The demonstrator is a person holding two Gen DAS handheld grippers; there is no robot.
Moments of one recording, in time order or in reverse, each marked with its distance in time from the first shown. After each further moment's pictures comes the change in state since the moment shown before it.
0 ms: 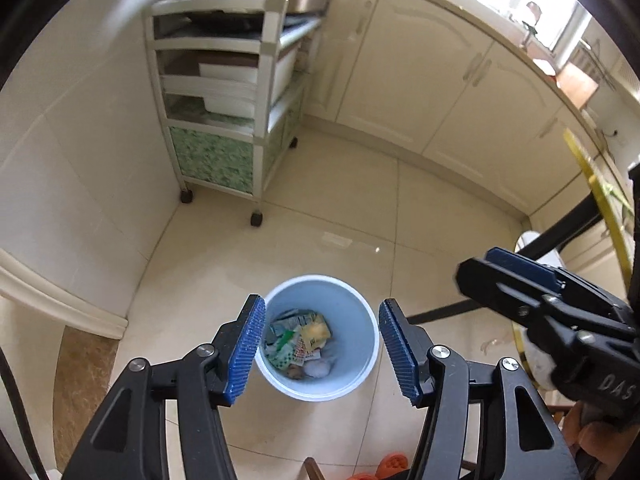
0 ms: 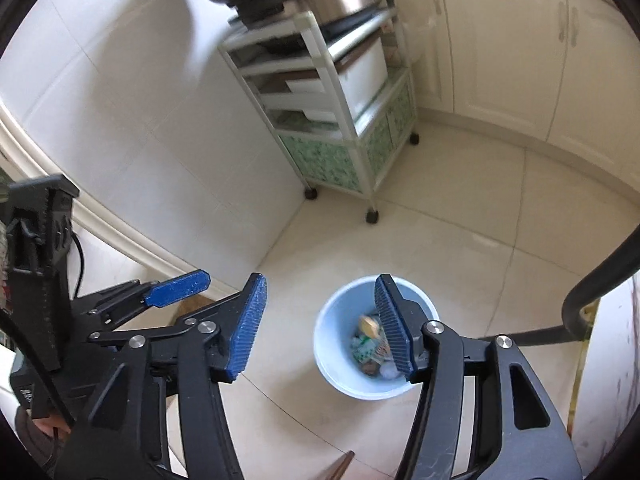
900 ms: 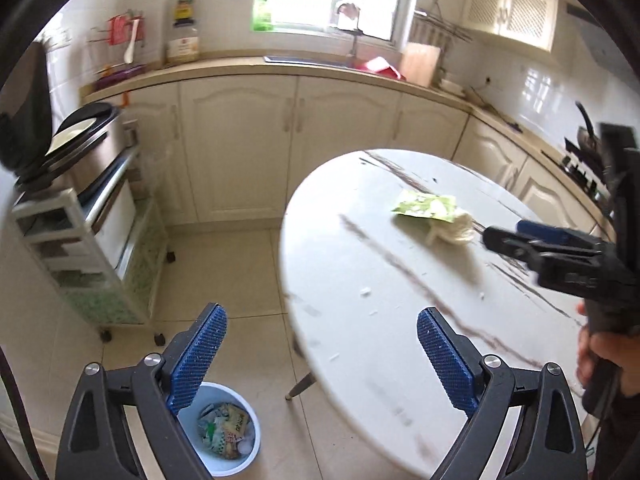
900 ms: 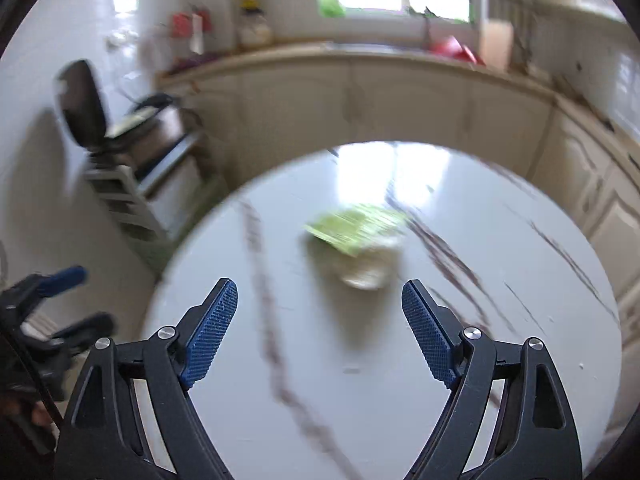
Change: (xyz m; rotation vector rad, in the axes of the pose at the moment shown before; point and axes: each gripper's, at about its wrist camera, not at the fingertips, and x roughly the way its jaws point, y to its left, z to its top) left arm -0.104 -0.269 0.011 0.432 -0.186 -0.232; right arm -0.265 -0.208 0.001 0.210 -0.217 -0.484
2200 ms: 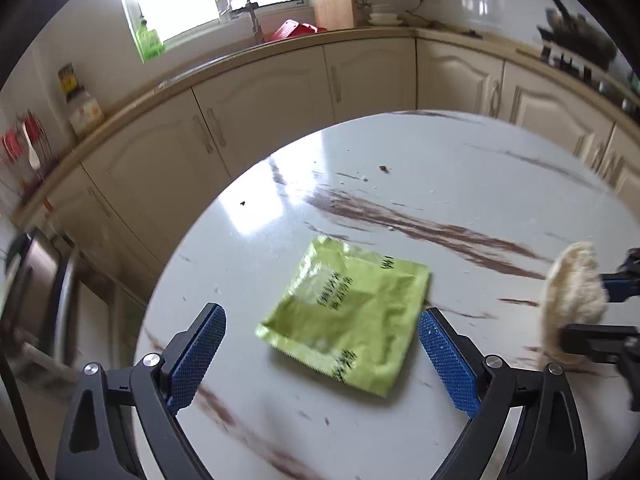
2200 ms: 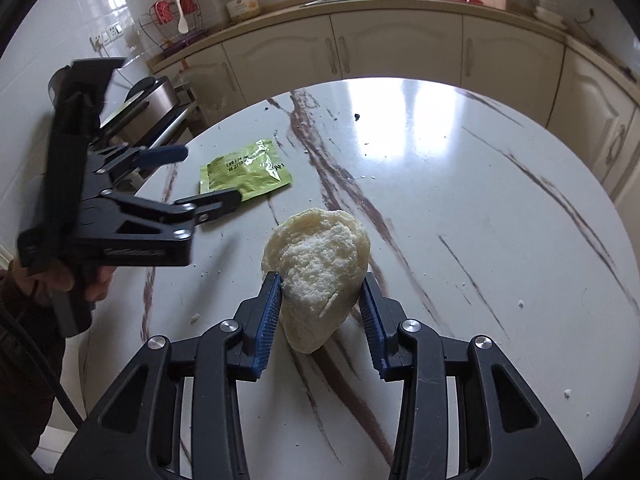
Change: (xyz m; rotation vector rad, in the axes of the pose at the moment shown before) left arm 0.264 -0.133 0.135 0.411 0.095 0.085; right arm 0.020 -0.129 -0.027 0.007 0.096 0.169
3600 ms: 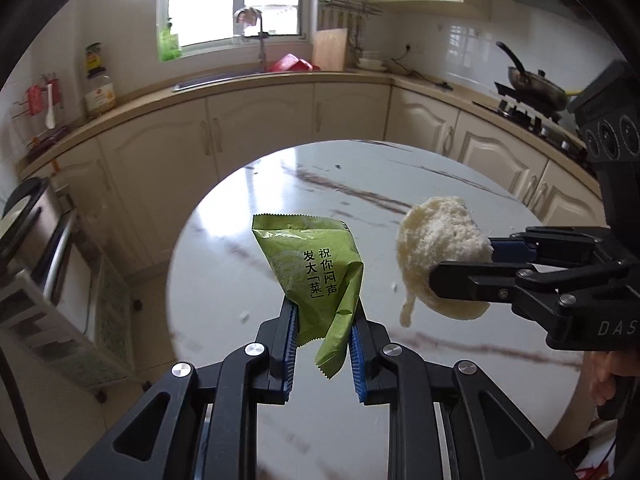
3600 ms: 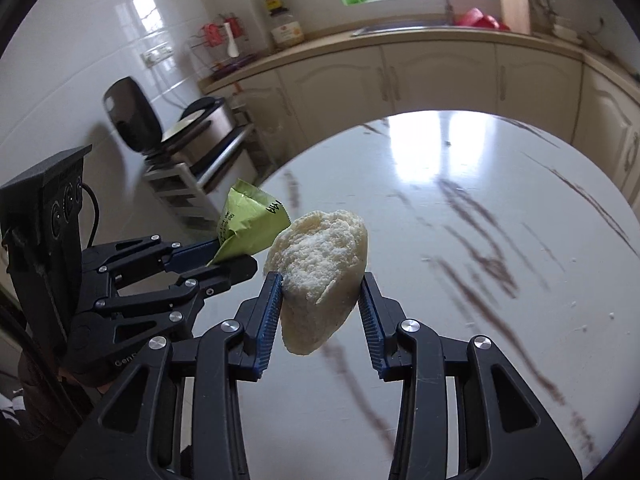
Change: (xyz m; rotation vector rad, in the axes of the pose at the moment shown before) left arm -0.150 0.035 -0.145 -0.145 -0.141 -0.168; right arm -0.063 0.131 -0.029 -0.036 -0.104 0.126
